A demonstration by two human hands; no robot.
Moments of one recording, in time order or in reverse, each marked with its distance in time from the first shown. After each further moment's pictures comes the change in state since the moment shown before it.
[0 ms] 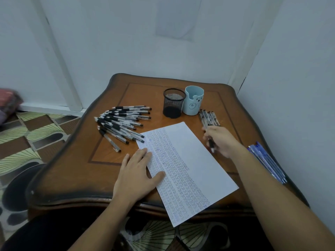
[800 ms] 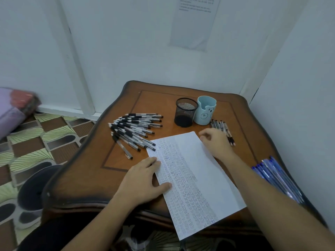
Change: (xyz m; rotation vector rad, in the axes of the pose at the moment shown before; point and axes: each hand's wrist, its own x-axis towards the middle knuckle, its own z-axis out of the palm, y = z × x) left_hand 0.008 -0.016 -0.022 0.041 -0.157 0.078; right_hand 0.035 -0.006 0.035 -0.687 0.149 -0.522
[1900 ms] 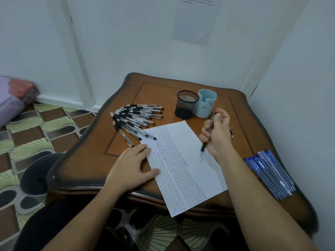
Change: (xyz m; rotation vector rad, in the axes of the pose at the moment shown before) left_hand -0.015 -0.031 0.002 -0.038 0.113 -0.026; right_hand -0.041 -0.058 -0.014 1.360 0.175 0.380
